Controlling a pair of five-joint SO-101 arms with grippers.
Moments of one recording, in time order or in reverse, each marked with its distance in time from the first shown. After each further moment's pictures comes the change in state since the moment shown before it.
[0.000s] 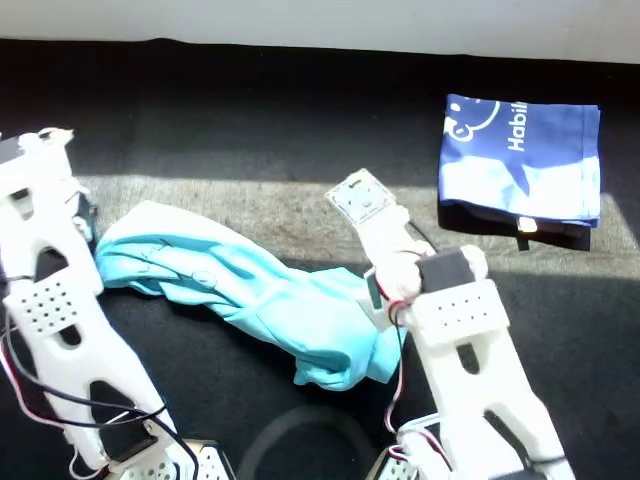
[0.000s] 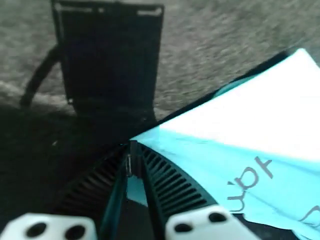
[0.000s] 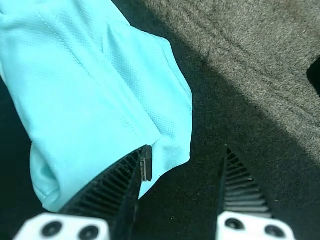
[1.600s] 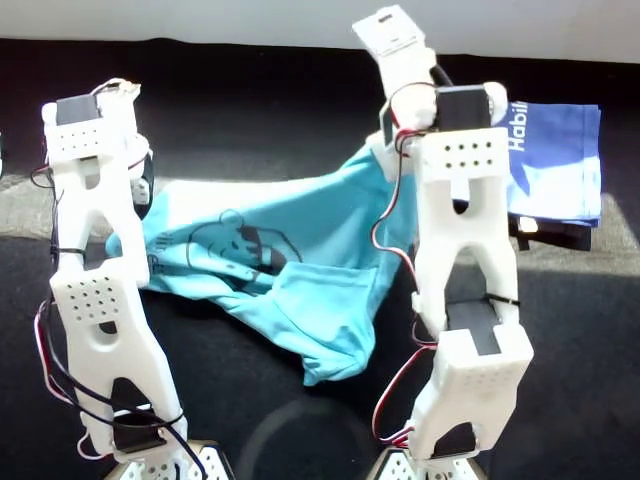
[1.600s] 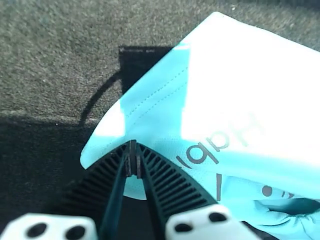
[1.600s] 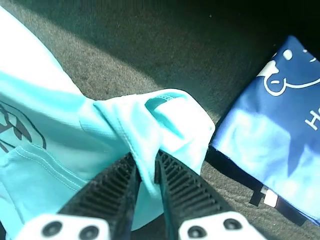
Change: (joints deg) left arm 18.7 -9.1 0.1 0.0 9.3; right arm 8.5 50.8 -86.3 22.2 0.3
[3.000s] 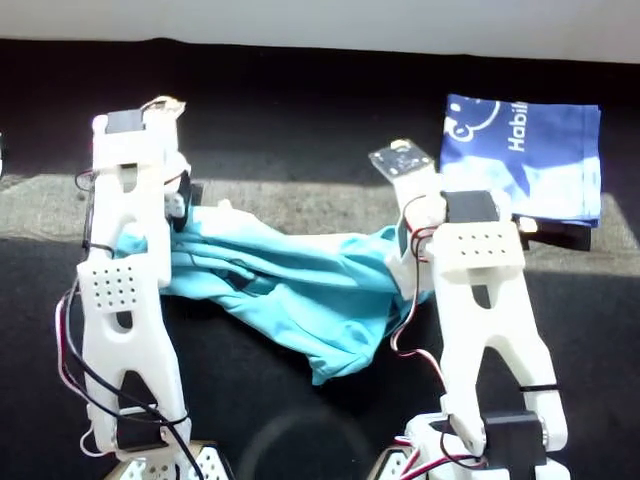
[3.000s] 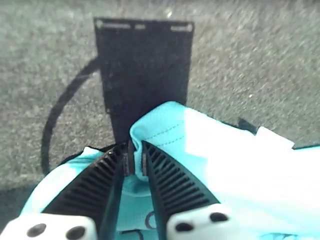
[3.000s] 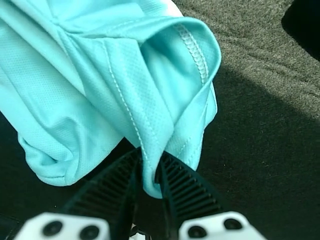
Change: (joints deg) left arm 2.7 10.7 1.1 -0.3 -3.7; right arm 3.2 -35.3 69.2 -12.1 0.0
